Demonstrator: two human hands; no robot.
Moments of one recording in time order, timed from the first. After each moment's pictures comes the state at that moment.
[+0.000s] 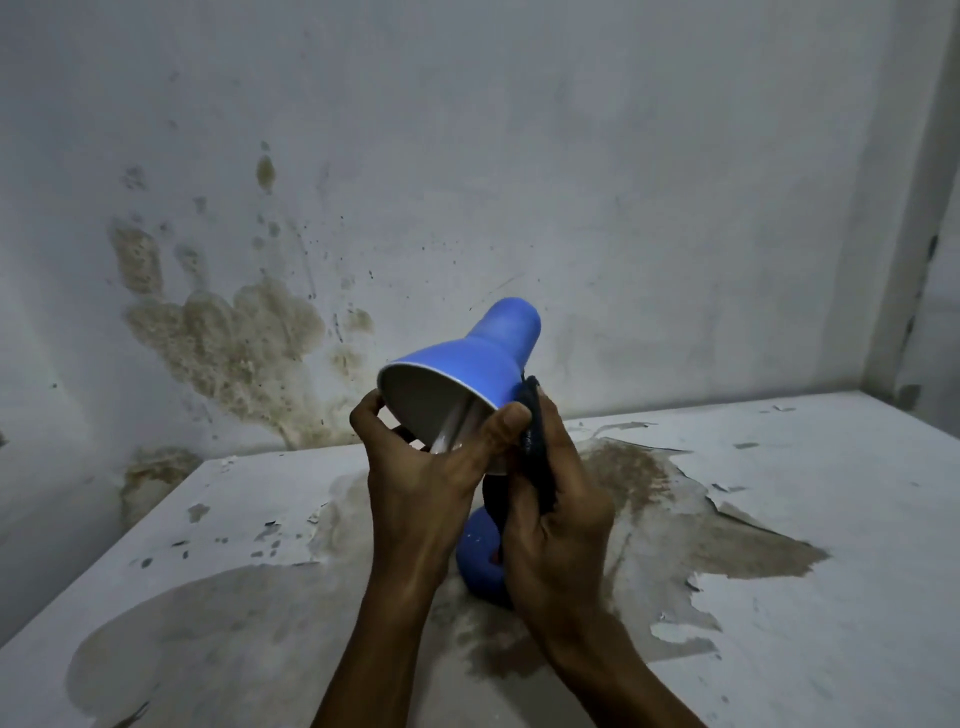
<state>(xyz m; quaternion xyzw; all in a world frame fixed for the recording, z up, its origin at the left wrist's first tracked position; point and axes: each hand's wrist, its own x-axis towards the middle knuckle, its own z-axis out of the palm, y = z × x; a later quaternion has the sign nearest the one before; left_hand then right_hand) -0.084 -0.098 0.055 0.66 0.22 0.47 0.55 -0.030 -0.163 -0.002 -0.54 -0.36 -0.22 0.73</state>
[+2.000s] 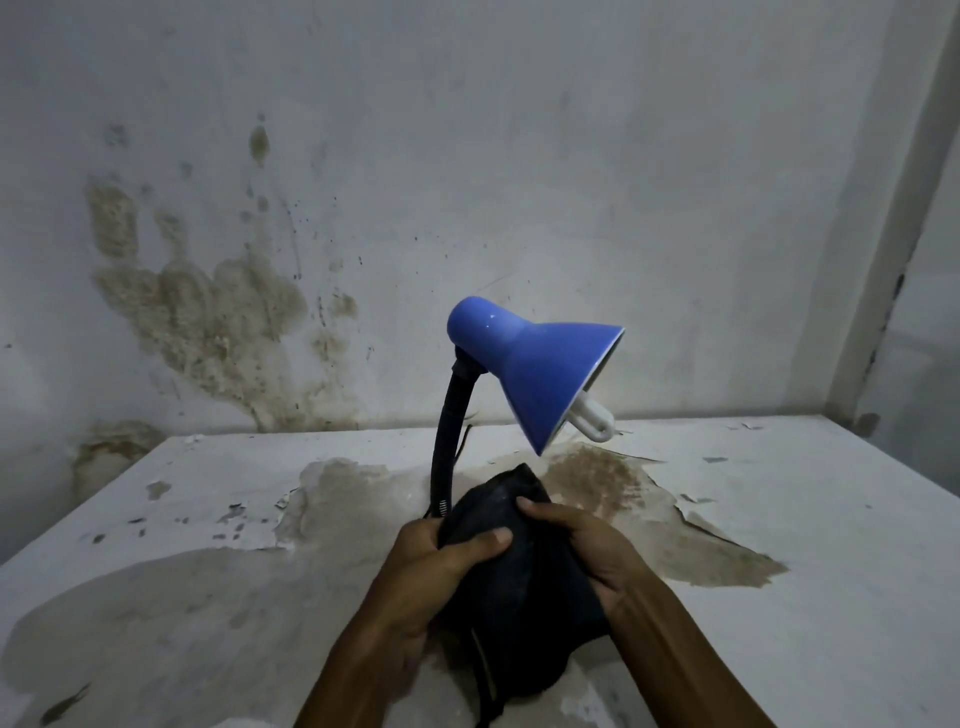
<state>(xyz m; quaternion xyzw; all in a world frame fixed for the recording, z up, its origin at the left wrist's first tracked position) -0.083 -0.093 -0.017 0.62 0.27 0.16 0.72 0.048 -0.199 -0.038 -0.39 -0.13 0.56 0.72</state>
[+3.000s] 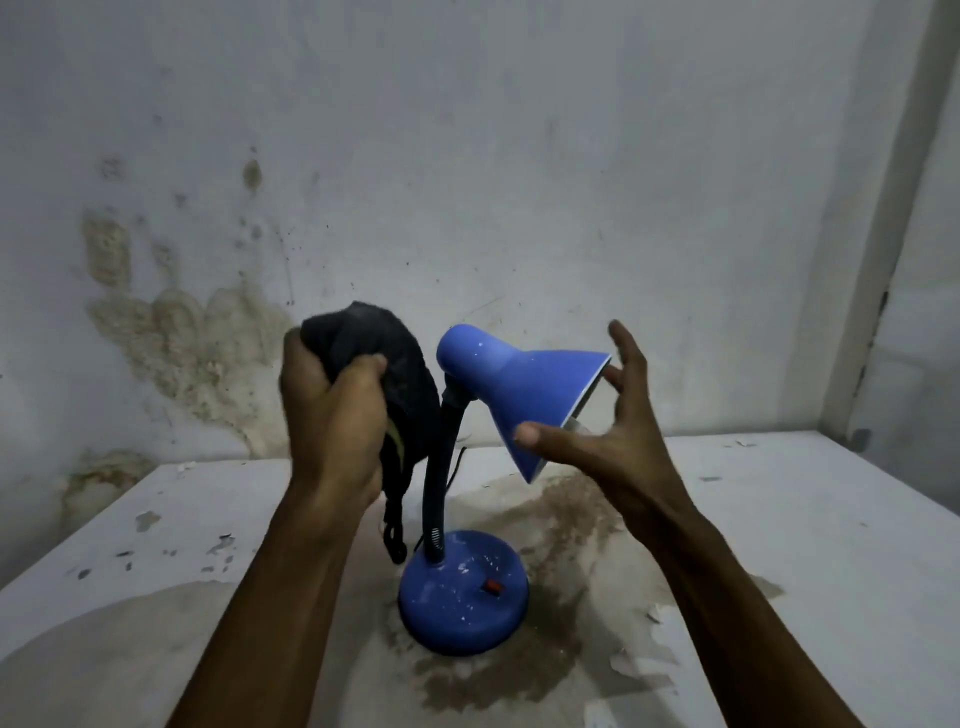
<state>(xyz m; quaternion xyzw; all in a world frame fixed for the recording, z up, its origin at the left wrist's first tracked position) -0.074 -0.070 0.116 0.55 0.17 0.56 0.59 0.046 -0.227 0.072 -0.65 -0.35 0.03 0.67</state>
